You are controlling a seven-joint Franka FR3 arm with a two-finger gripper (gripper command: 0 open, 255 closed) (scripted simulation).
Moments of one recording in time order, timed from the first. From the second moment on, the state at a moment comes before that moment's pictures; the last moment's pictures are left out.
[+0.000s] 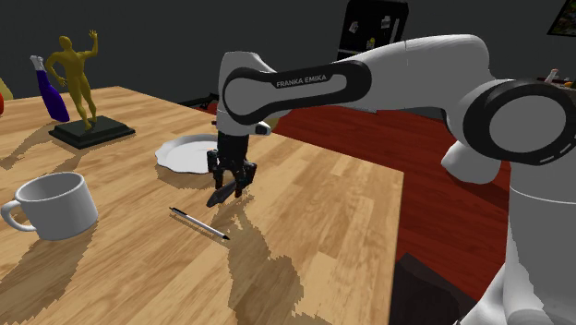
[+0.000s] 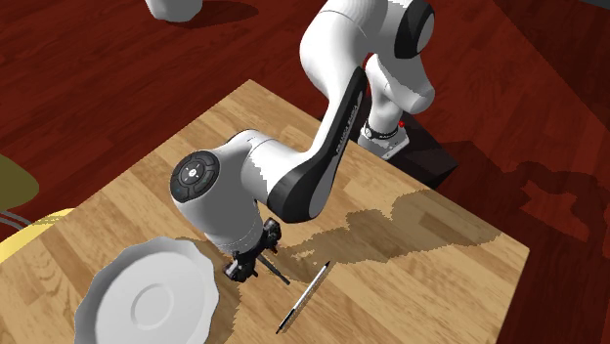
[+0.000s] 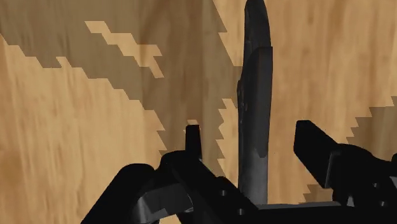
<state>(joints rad) 0.08 0.41 0.40 -1.51 0.02 1.90 1.58</state>
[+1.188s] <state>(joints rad) 0.09 0.40 0.40 -1.42 0.02 1.80 1.59</state>
